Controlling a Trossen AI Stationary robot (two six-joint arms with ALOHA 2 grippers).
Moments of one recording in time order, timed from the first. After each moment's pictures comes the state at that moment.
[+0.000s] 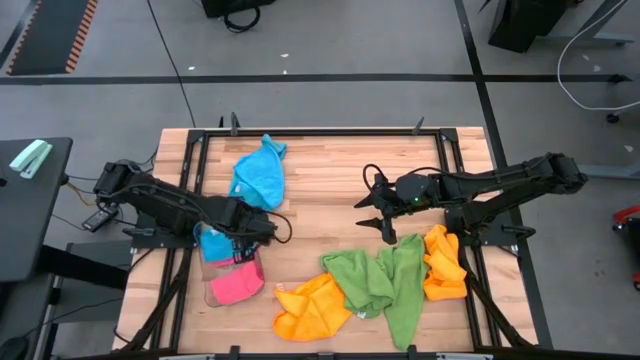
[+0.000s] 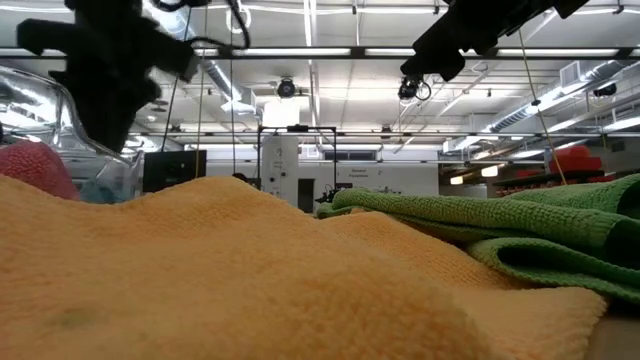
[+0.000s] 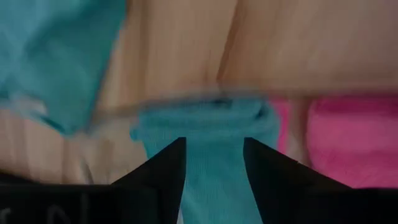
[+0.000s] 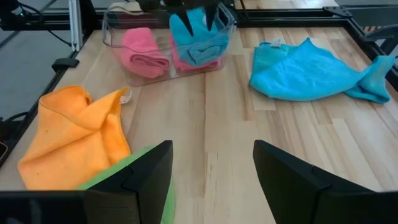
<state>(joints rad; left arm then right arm) -0.24 1.46 1.05 -1.17 -0.15 -0.46 0.08 1.12 0.78 -0.16 0.03 0.05</state>
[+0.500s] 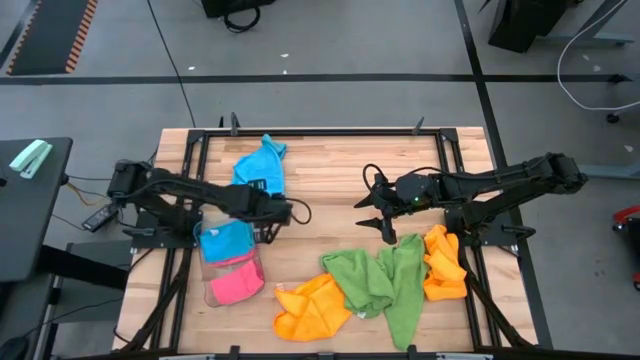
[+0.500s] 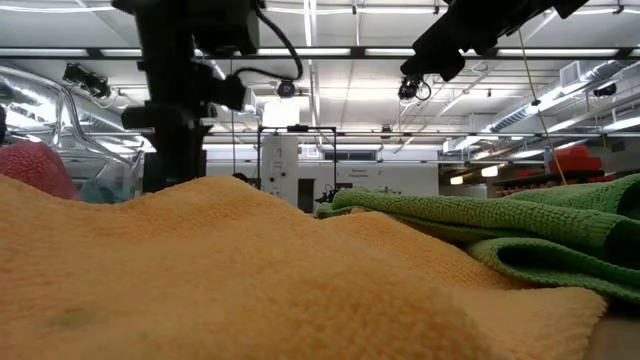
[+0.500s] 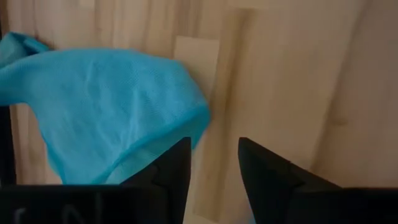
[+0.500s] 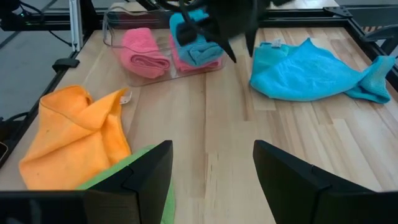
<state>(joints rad) -0.07 1.56 1.03 -0.90 -0.38 -0.16 0.08 1.12 0.78 -0.16 0.03 0.05</state>
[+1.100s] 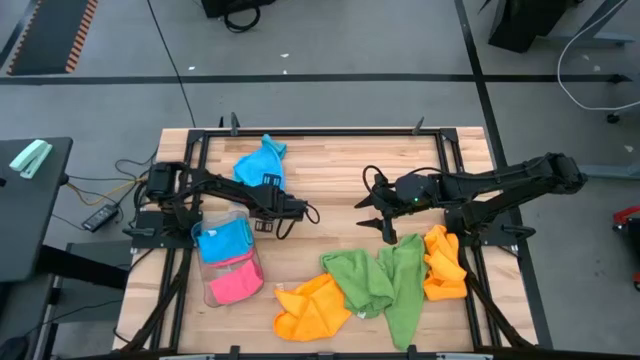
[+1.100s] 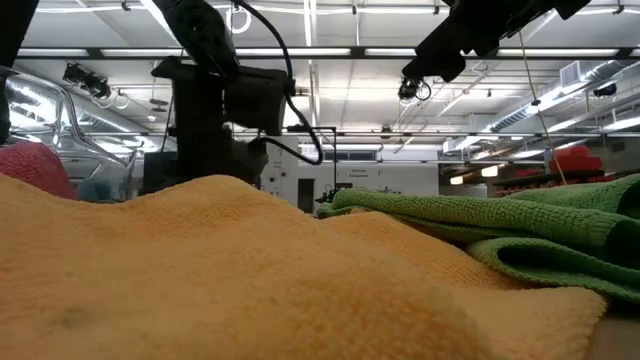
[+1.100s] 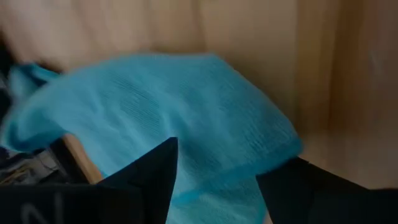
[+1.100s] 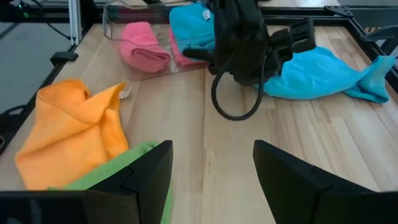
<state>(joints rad) 0.04 1.84 1.04 -0.81 -0.58 0.18 0.08 1.12 0.77 -0.17 0.03 0.03</state>
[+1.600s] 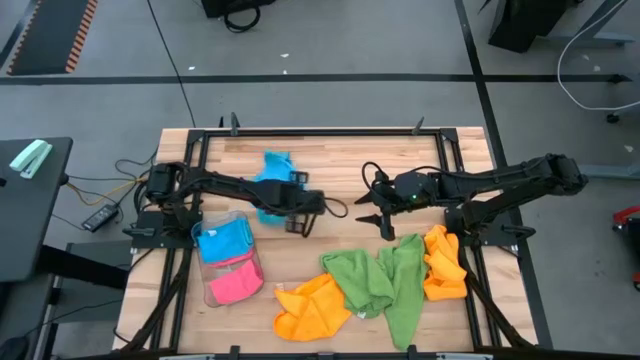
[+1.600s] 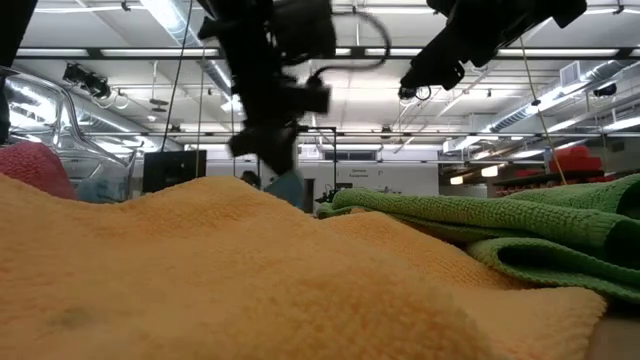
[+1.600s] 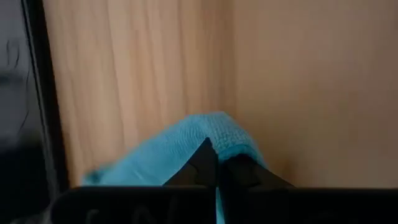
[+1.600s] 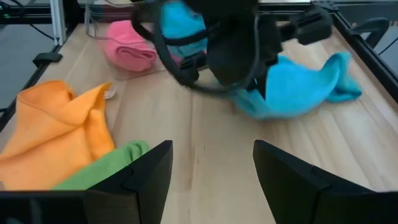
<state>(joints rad) 0.00 1.84 1.28 -0.62 -0.45 0.24 0.04 1.12 0.75 -0.15 0.03 0.03</state>
